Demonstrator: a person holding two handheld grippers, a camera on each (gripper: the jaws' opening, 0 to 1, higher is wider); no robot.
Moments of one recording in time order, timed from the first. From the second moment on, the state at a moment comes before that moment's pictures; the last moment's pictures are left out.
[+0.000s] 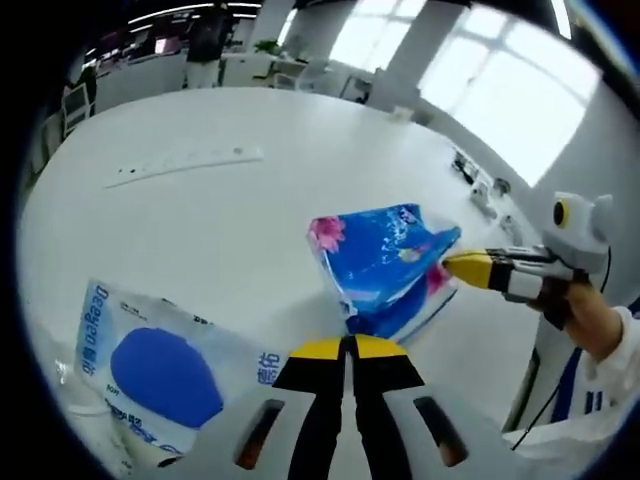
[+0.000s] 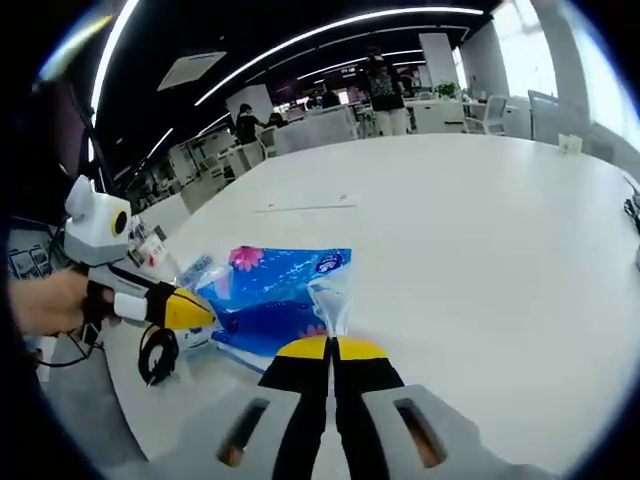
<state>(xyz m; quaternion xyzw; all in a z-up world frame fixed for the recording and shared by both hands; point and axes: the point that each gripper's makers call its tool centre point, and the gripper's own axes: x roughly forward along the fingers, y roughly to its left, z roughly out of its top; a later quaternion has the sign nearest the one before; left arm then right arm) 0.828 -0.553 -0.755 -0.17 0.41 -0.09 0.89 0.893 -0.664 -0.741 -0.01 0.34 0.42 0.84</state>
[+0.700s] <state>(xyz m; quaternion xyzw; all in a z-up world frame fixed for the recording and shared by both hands) 0.851 -0.548 -0.786 -0.17 0.44 -0.08 0.88 0.914 -0.657 -0.782 -0.06 0.38 0.40 0.83</state>
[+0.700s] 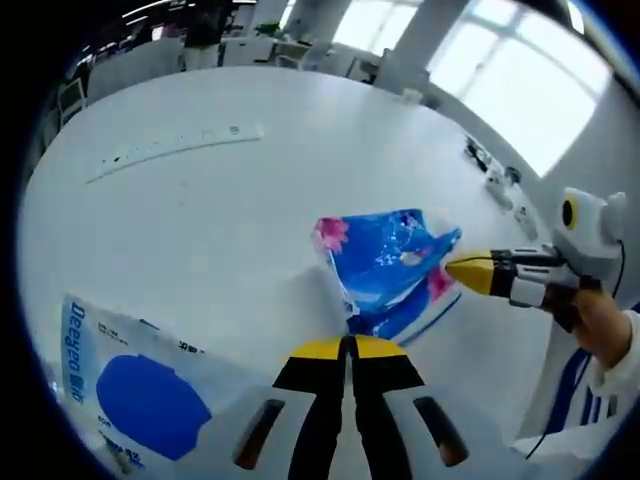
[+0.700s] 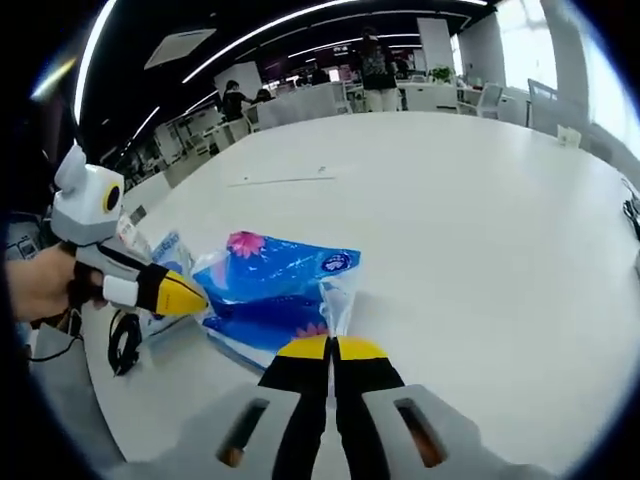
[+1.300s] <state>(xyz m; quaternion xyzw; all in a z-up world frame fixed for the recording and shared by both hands) 0.850 -0.540 -0.804 -0.16 0.46 -0.06 0.87 0.915 -0.651 -0.802 -0.07 0.40 0.41 0.82</state>
